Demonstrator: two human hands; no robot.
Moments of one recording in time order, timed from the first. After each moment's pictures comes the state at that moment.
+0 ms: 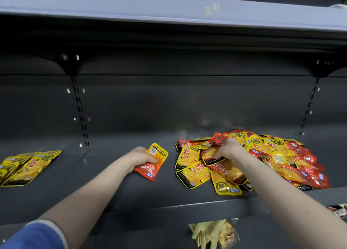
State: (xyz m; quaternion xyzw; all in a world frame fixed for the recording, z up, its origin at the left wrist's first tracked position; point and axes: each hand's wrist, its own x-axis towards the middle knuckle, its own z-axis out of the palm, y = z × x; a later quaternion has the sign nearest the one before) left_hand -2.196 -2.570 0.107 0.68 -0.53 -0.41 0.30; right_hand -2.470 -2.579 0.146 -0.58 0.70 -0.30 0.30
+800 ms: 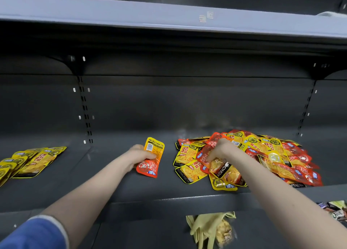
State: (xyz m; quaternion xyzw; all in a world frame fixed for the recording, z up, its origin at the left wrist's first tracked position) left_hand -2.200 -2.550 0.111 0.66 -0.50 -0.42 0.36; right_hand -2.462 -2.568 0.152 -0.64 0.72 -0.15 0.21
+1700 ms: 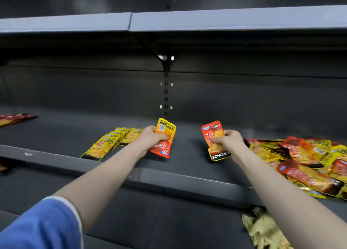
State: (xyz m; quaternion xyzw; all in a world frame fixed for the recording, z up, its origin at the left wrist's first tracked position) left_hand -2.061 -2.419 0.139 0.68 -0.45 -0.28 0.51; right_hand -2.284 -2.515 0.136 -0.62 0.50 -0.42 0.44
